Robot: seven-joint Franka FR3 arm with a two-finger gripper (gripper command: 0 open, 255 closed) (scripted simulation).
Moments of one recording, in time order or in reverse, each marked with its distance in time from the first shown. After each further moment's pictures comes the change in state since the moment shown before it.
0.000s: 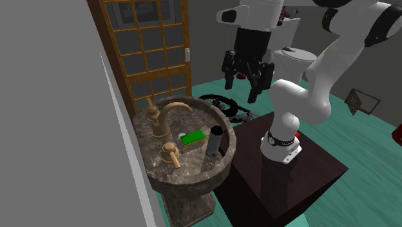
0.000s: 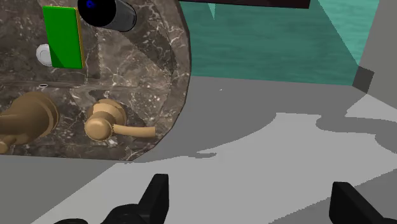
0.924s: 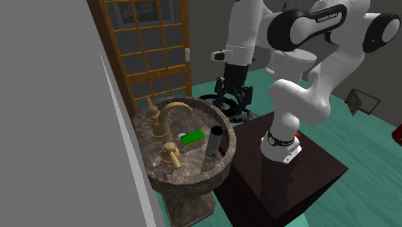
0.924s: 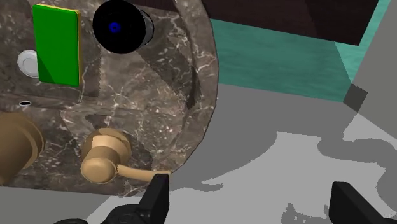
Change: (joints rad) arm -0.043 -0.206 -0.253 -0.417 -0.083 0.213 -0.320
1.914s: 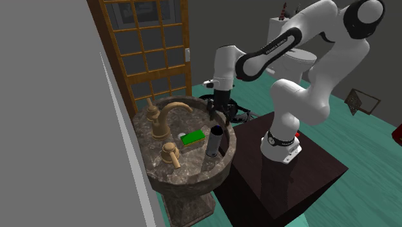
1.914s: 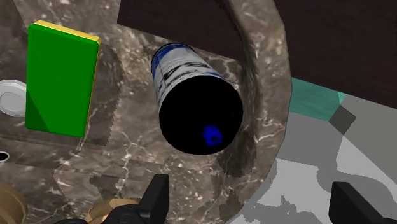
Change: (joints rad) arm -0.059 0.191 -0.511 -0.219 -0.186 0.357 -0.523
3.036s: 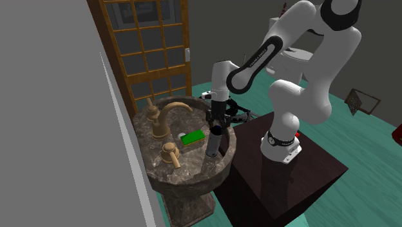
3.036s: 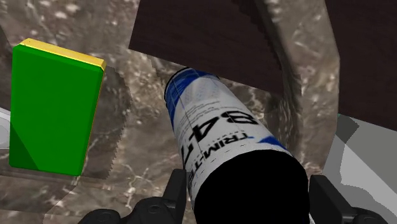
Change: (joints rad) arm 0.148 0.220 -0.257 -0.018 0.025 0.238 -0.201
